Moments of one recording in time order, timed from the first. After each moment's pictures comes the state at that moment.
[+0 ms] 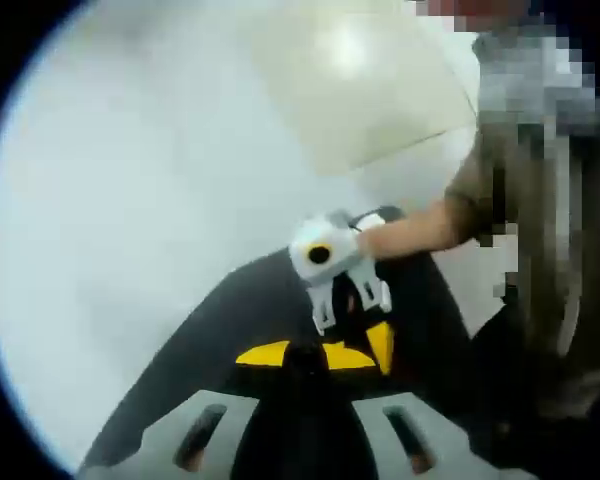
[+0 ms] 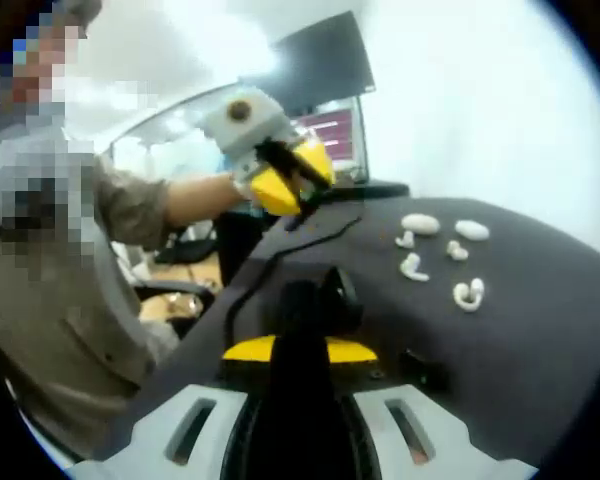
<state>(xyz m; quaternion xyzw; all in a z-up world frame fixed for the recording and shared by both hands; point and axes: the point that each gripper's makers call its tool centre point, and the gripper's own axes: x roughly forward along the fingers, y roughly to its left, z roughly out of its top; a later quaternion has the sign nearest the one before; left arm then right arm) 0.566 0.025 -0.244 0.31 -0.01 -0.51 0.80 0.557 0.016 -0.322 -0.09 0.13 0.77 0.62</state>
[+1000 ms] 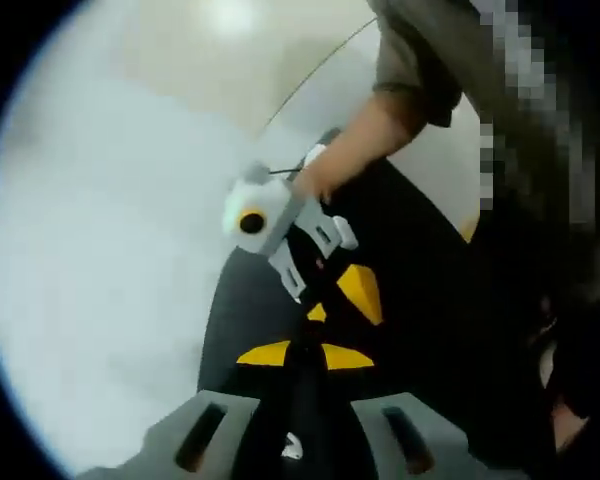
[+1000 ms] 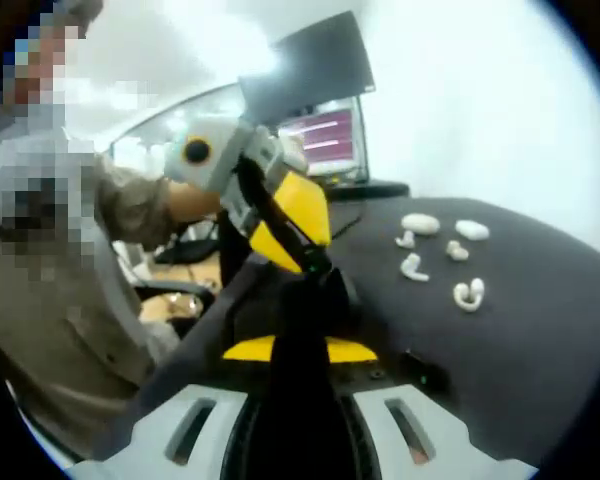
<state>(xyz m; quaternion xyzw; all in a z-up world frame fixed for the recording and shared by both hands) 0.562 0.020 -0.273 0.53 -0.05 -0.47 0.71 0.557 0.017 -0.321 -0.09 0.13 0.77 0.62</state>
